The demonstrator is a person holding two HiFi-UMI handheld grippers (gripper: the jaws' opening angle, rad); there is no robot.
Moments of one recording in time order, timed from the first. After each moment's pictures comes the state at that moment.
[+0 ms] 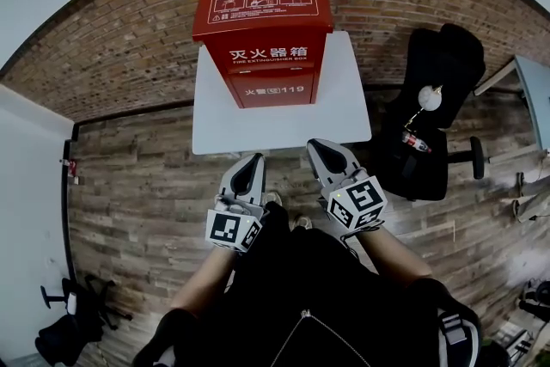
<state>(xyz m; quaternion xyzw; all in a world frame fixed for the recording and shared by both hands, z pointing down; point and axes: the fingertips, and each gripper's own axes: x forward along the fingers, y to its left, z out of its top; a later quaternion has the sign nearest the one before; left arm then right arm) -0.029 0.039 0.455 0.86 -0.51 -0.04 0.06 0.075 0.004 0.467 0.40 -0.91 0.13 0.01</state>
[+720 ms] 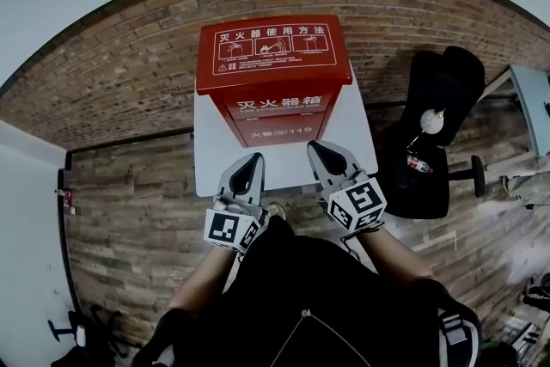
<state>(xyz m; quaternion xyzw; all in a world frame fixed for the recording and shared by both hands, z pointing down) -0.079 -0.111 0.441 0.87 -0.48 -0.05 0.05 0.029 -0.136 0.453 0.43 -0.90 0.10 0.01</state>
